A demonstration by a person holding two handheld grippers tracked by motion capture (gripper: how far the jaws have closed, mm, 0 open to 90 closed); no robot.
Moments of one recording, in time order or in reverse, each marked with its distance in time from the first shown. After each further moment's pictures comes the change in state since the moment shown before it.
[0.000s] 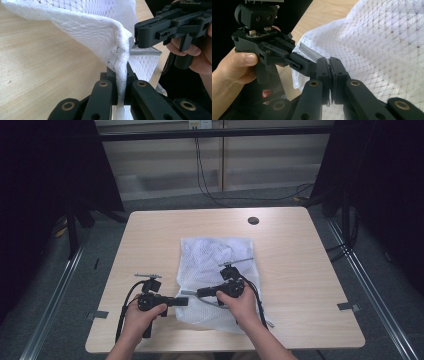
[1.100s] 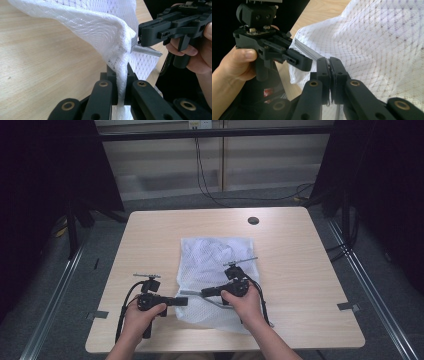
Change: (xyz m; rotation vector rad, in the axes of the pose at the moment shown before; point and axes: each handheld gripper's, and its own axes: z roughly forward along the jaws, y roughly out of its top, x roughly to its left) left arm 0.002 -0.001 0.000 0.004 -0.003 -0.027; right arm -0.007 -0.001 -0.010 0.008 -0.005 0.012
